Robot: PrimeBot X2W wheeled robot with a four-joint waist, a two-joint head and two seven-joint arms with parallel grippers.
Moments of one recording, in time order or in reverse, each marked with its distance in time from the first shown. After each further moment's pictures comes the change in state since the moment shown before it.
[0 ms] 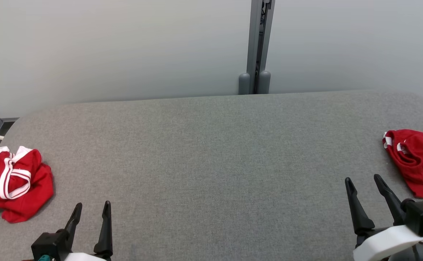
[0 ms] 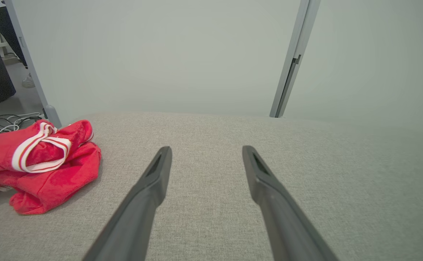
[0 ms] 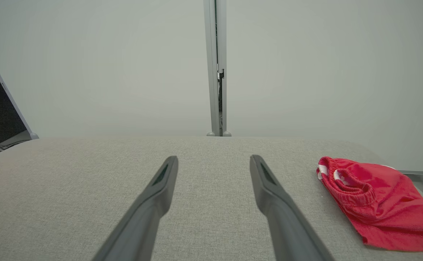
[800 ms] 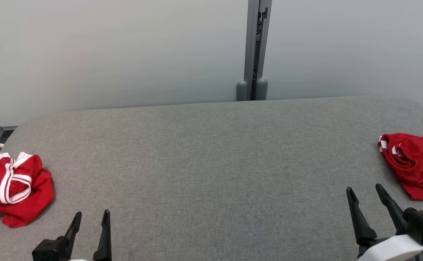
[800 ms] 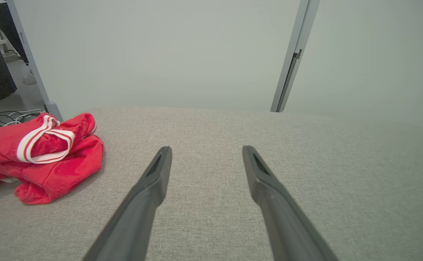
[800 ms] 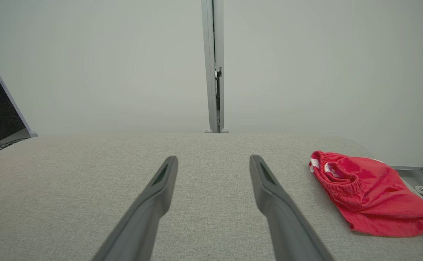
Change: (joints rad) left arm 0.029 0.010 -0.011 0.024 -0.016 0.003 -0.004; right arm 0.081 0.012 -0.013 -0.091 -0.008 0.000 0.055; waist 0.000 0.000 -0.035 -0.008
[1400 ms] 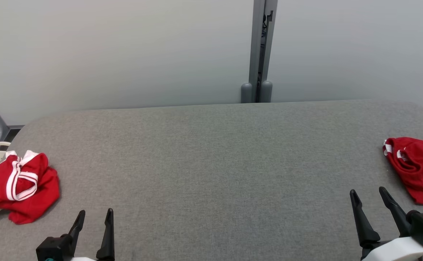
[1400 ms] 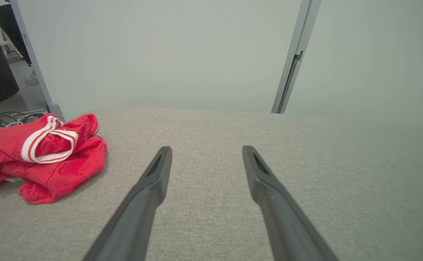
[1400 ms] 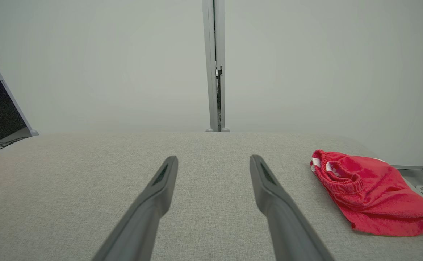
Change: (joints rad) left arm -0.017 0.000 -0.020 0.019 -0.004 0.000 -0.004; right arm 0.008 0.002 -0.014 0.002 0.000 0.000 0.003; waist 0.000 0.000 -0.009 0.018
